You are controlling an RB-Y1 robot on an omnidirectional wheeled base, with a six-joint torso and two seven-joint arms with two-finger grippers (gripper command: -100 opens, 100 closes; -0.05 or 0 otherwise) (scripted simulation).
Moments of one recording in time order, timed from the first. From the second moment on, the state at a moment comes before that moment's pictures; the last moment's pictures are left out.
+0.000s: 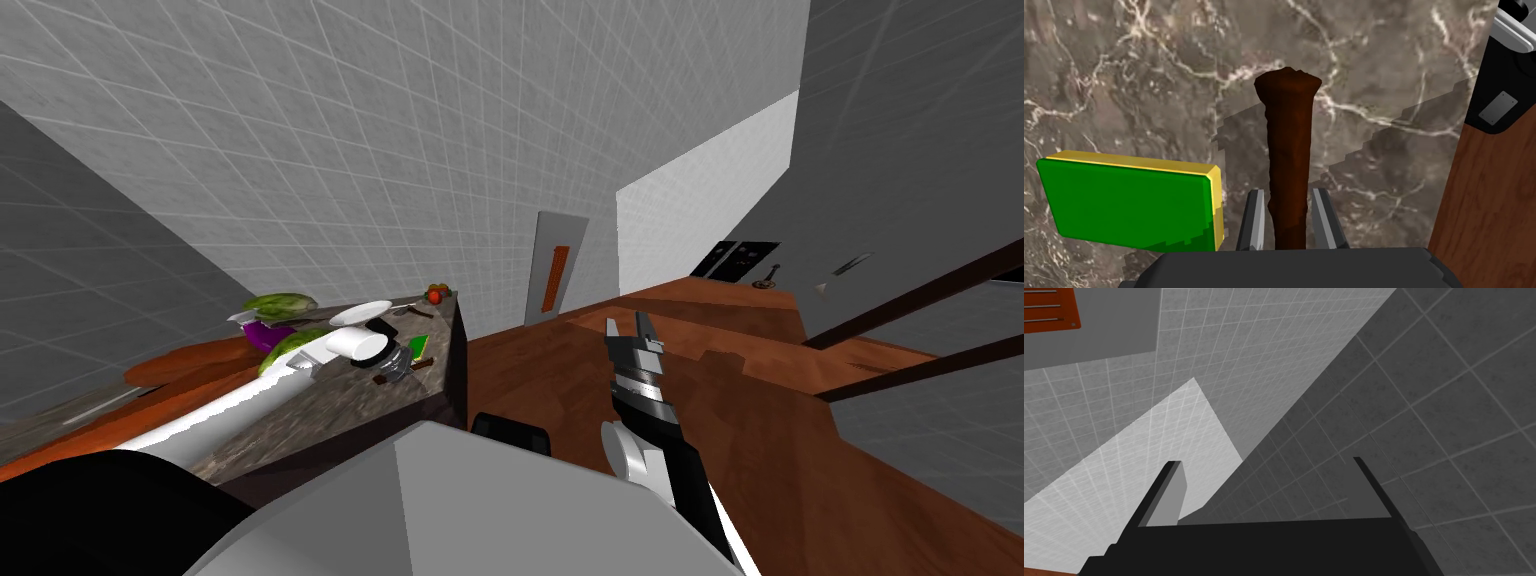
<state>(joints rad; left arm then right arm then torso) 0.36 1.03 0.21 -1.88 1.04 1.37 0.62 0.49 -0.03 0.03 -2.32 -0.08 -0.40 0.02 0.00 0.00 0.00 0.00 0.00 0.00</state>
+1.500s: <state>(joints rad) 0.20 1.18 0.35 -1.41 1.05 1.46 0.61 0.49 -0.03 0.03 -2.32 -0.08 -0.40 0.02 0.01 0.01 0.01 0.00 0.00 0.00</state>
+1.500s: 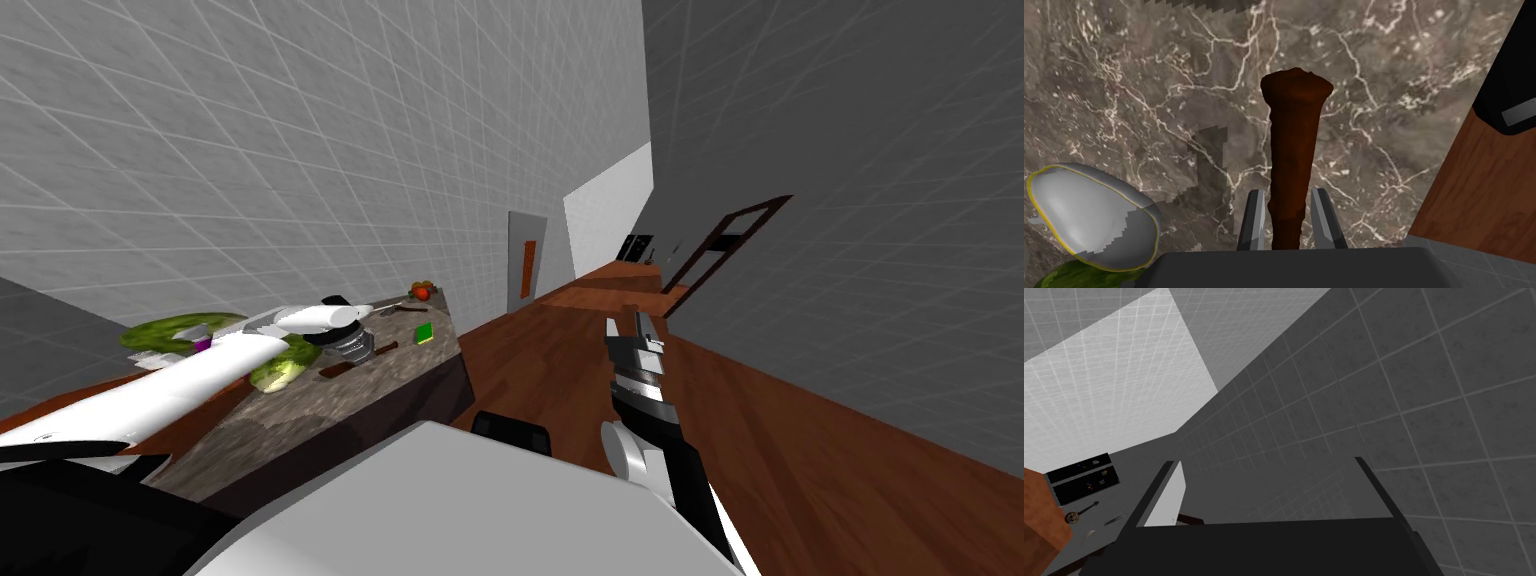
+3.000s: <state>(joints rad) 0.10 1.32 0.45 -0.98 1.14 1.52 0.52 0.49 -0.03 0.03 -2.32 -0.08 -0.40 0.02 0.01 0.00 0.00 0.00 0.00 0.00</state>
